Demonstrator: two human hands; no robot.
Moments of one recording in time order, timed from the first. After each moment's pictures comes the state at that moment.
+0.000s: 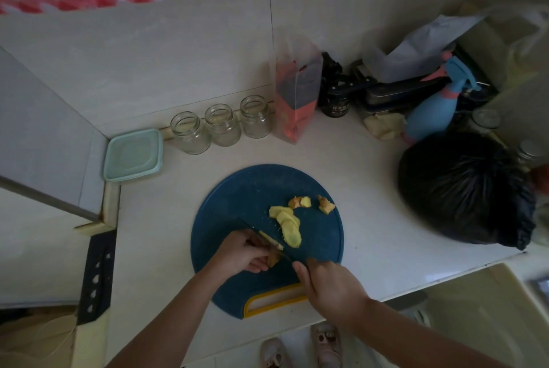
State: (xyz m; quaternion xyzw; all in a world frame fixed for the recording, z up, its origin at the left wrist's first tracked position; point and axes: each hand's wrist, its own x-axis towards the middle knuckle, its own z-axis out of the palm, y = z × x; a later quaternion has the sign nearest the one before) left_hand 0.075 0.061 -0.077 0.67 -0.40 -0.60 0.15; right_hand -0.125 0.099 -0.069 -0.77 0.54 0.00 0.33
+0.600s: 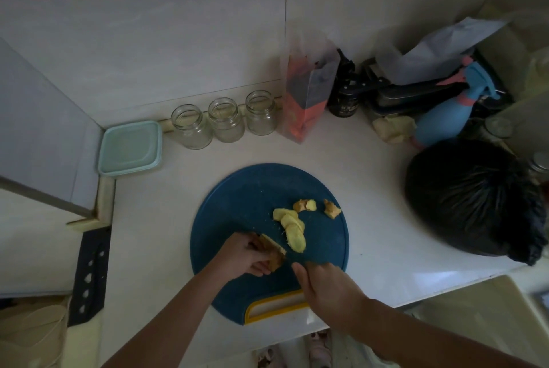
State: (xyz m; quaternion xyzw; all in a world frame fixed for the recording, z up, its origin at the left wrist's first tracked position) left_hand 0.084 0.054 -0.090 0.65 -0.38 -0.64 0.15; right_hand -0.112 0.085 -0.065 -0.75 0.54 0.04 0.38
